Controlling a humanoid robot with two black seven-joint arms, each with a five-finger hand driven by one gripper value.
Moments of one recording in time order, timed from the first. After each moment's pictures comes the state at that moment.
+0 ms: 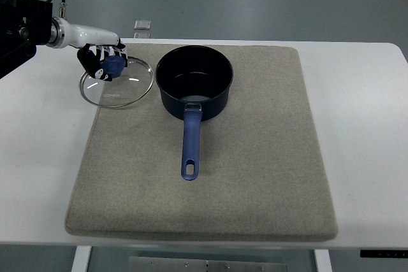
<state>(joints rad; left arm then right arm) -1.26 0.59 -0.14 -0.83 1.51 -0.44 -0.22 0.00 0.00 -0.07 0.19 -0.02 0.02 0.07</state>
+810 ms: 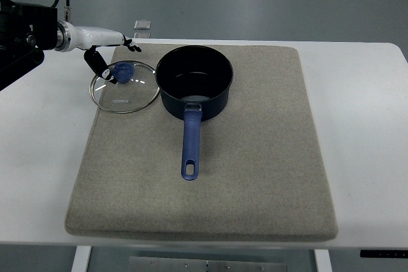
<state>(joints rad) -1.23 0.57 -0.14 -0.81 1.49 -0.35 -0.22 0.00 0.00 -0.07 0.19 -0.02 0.02 0.07</state>
